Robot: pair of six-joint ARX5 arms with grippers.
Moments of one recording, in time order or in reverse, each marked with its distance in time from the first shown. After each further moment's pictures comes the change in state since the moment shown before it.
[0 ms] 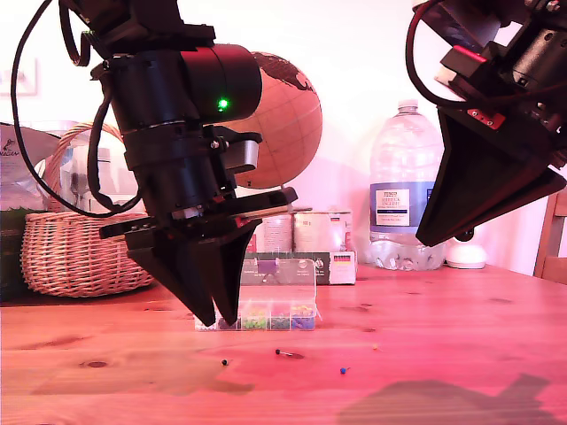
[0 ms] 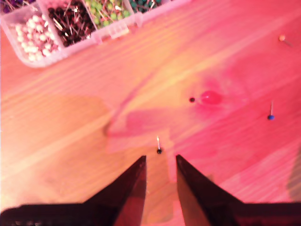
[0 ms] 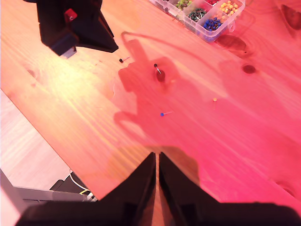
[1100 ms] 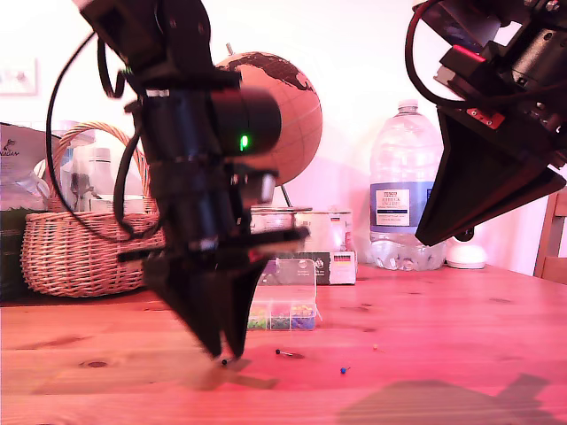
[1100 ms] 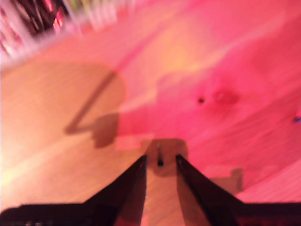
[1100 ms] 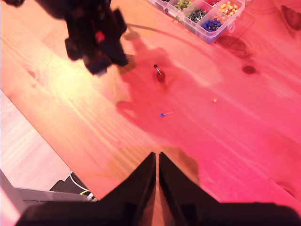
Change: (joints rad) left arm 0.000 0.142 0.093 -0.075 0.017 0.028; right arm 0.000 0.000 0.000 0.003 0.000 0.002
